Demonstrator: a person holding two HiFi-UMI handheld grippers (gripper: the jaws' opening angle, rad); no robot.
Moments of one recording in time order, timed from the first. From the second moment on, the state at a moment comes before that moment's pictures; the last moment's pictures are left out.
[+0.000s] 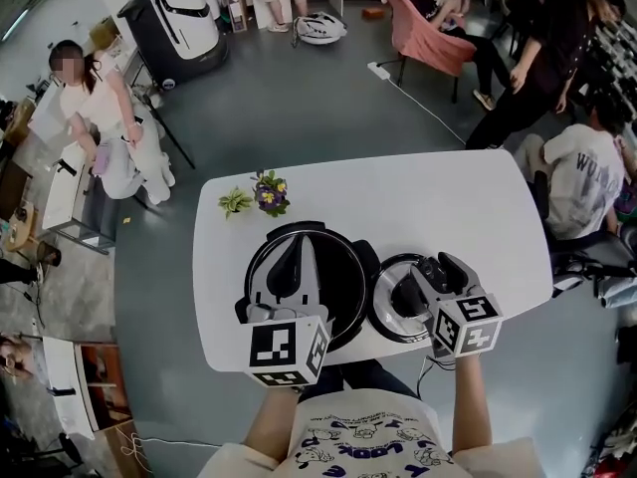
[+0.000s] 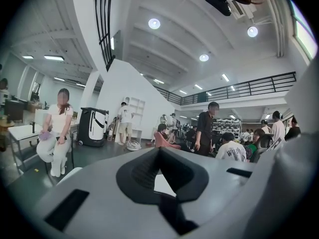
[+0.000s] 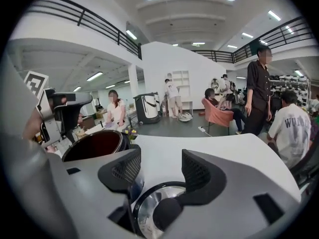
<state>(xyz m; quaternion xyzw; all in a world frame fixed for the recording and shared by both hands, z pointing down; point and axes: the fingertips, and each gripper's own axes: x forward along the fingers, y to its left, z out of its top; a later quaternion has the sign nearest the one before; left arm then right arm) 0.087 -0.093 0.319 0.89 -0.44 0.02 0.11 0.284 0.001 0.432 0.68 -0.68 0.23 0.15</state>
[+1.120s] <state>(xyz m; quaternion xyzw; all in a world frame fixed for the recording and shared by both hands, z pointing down) 0.099 -0.100 0.365 0.89 -0.42 0.07 0.14 0.281 0.037 0.597 0.55 -0.68 0.33 0.36</state>
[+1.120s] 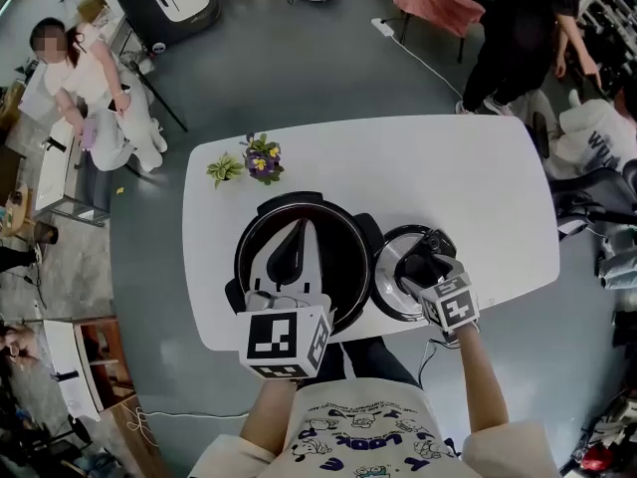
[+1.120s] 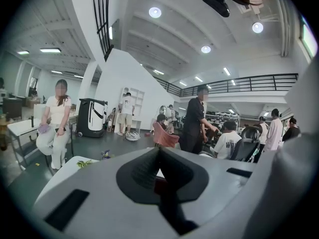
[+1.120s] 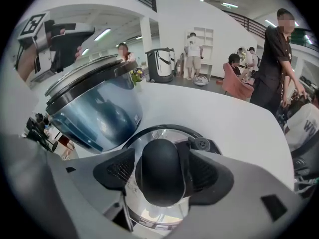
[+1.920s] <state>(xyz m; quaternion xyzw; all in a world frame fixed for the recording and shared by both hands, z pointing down) 0.098 -0.105 0.387 0.89 -0.42 0.09 0.15 0.276 0.038 0.629 0.50 -0.68 0.35 0.41</state>
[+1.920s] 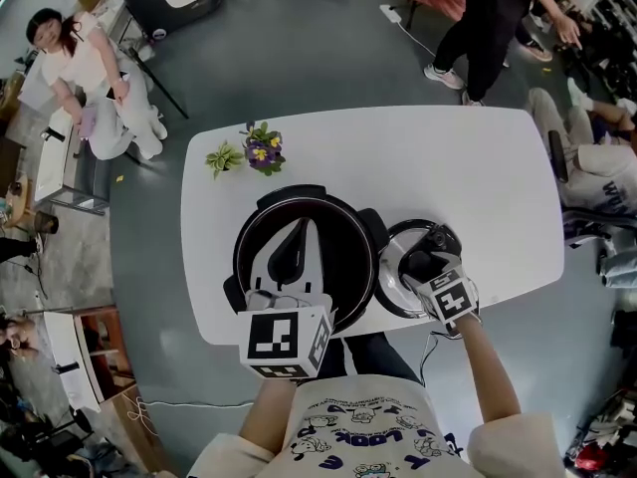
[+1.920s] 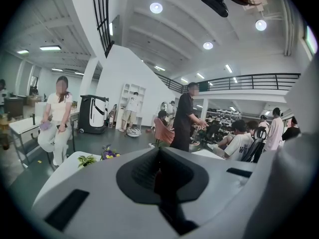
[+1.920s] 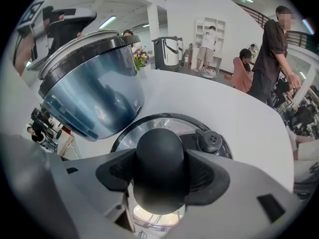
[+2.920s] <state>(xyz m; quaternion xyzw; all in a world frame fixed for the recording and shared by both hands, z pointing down) 0.078 -0.110 0.396 0.88 -0.44 0.09 0.16 0.273 0.036 0.634 0.47 -0.67 0.36 0.45</state>
